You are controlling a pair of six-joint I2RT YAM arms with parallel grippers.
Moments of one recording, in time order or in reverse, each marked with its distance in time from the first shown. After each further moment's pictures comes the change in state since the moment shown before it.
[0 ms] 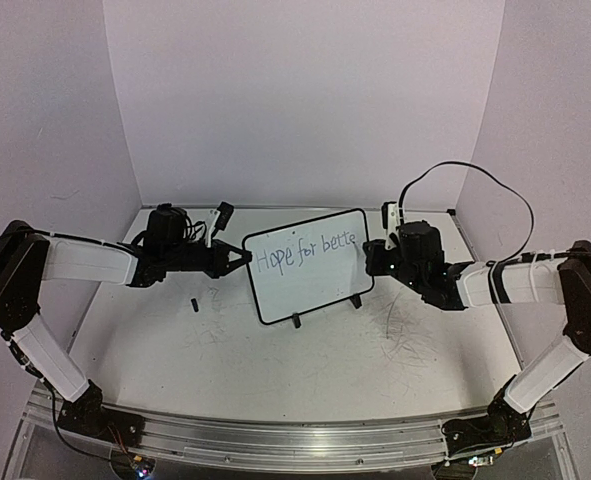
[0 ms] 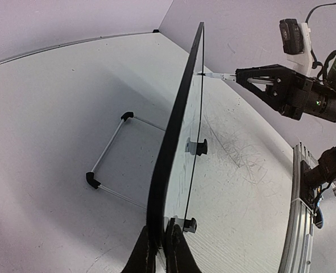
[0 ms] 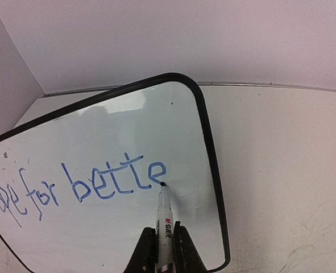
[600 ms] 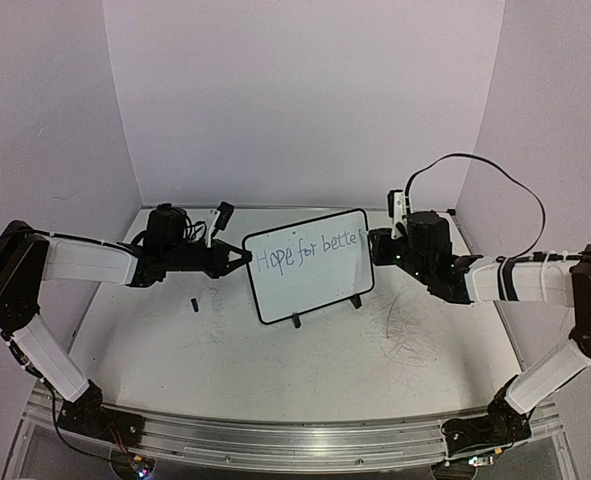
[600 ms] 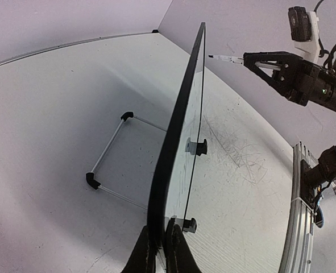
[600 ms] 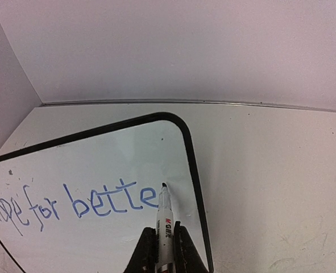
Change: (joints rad) left arm 0.000 -0.001 0.000 0.000 0.002 0.005; right arm -0.016 -0.053 0.026 -0.030 0.005 -0.056
